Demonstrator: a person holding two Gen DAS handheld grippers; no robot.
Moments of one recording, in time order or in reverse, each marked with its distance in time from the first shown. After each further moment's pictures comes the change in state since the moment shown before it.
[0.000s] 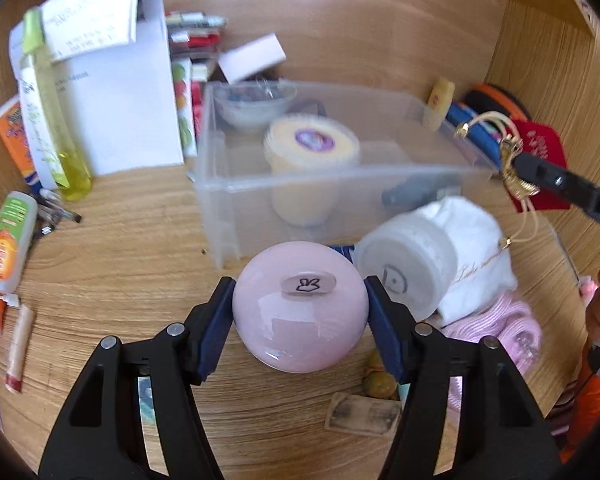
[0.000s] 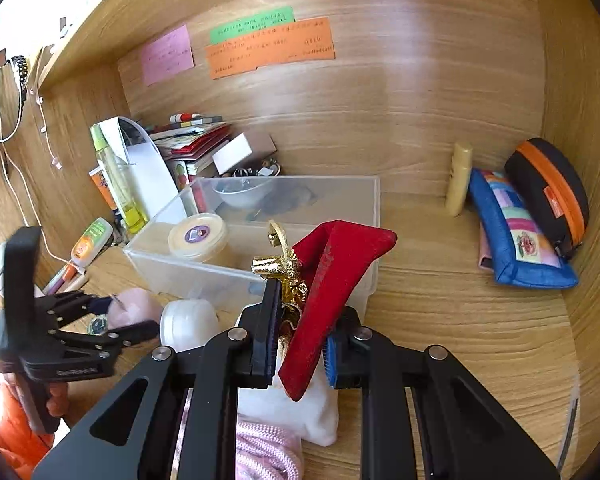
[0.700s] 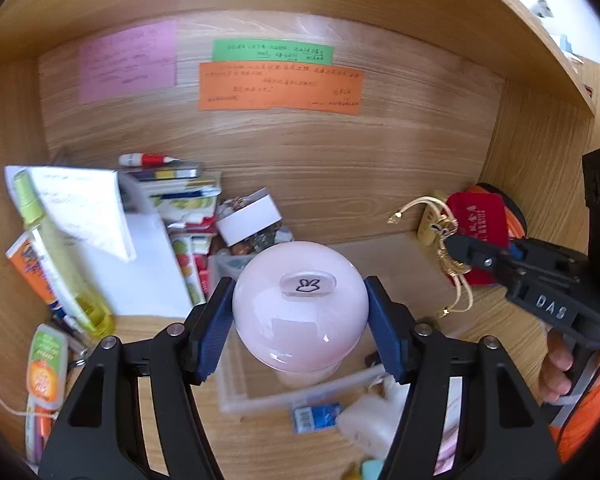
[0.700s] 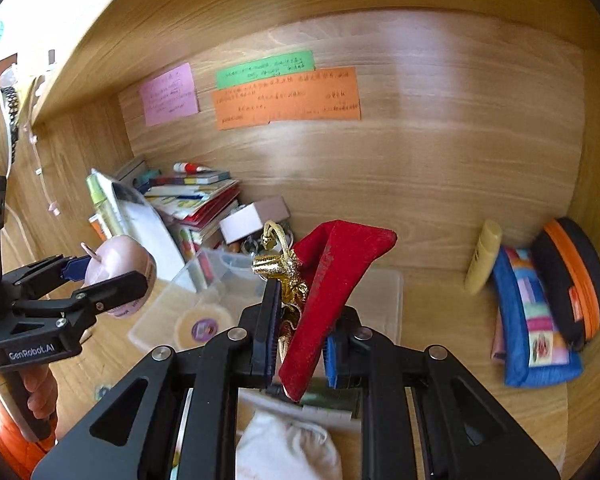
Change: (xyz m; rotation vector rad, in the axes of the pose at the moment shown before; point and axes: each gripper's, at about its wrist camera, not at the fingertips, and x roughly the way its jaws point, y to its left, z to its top) left arm -0.033 -0.013 0.115 0.032 -0.219 0.008; right arm 0.026 0.010 0.077 -0.036 -0.081 0.033
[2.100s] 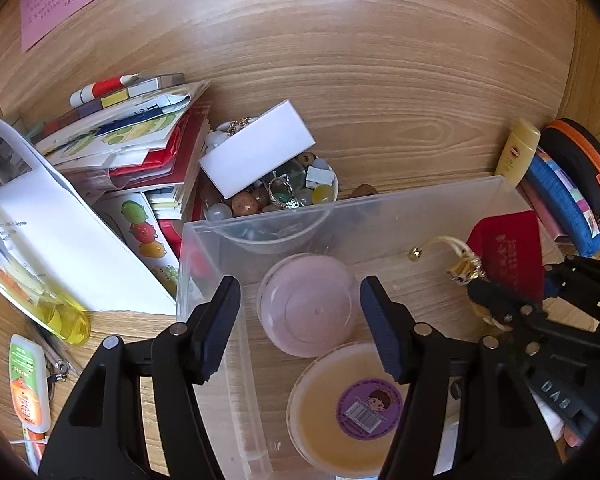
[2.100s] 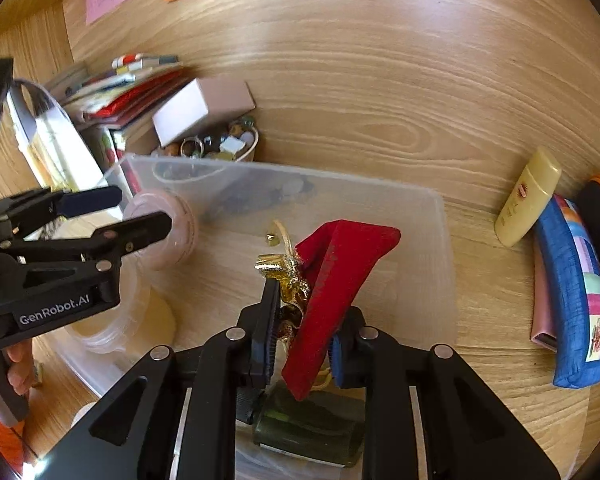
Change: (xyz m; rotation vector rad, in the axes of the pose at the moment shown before) left arm 0.122 0.007 -0.018 0.040 0.232 0.154; right arm 0.113 -0.012 -0.040 -0.042 0.293 -0.095
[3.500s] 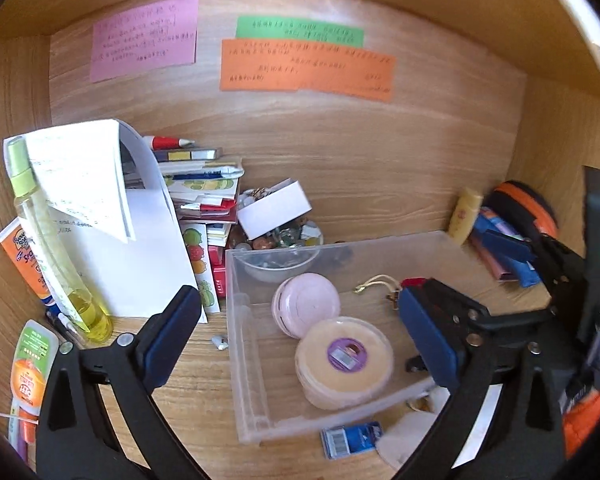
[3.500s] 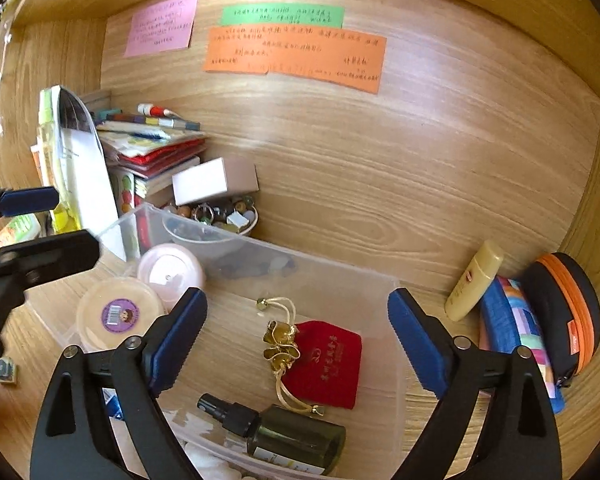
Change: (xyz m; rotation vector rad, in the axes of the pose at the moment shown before) left arm -0.092 0.021 -0.041 -0.063 -0.298 -0.106; right arm -0.052 0.025 -0.005 -0.127 -0.307 -0.139
